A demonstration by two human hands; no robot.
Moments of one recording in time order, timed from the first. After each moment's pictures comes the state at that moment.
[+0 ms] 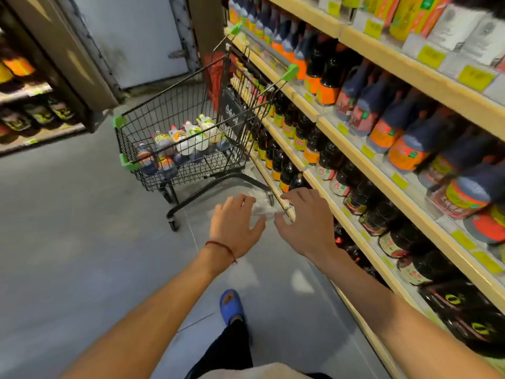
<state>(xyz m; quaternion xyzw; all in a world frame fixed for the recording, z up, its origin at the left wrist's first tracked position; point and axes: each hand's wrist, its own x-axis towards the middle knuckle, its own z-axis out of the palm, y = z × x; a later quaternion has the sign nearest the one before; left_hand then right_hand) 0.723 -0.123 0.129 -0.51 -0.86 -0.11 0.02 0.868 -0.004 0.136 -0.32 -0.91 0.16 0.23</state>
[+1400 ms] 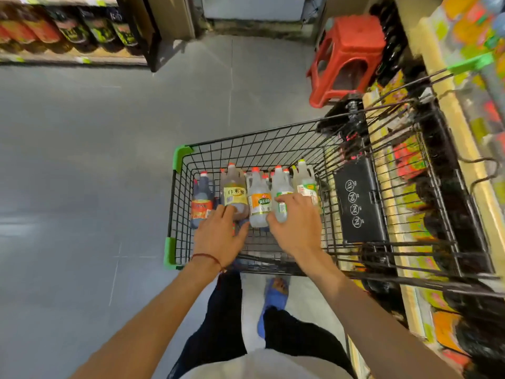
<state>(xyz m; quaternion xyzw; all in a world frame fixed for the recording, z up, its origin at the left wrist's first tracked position) 0.099 0.007 0.027 -0.21 -0.95 -0.18 -0.14 0.155 0.184 0.046 -0.23 -0.94 0.26 0.03</state>
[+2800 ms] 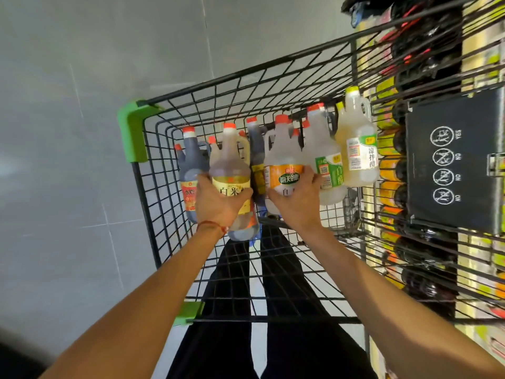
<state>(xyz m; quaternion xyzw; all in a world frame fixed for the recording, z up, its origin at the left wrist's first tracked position) -0.030 0.009 -0.180 0.13 -0.88 -0.33 -0.31 0.056 0.156 -0.184 -0.49 -0.77 0.40 -0.12</state>
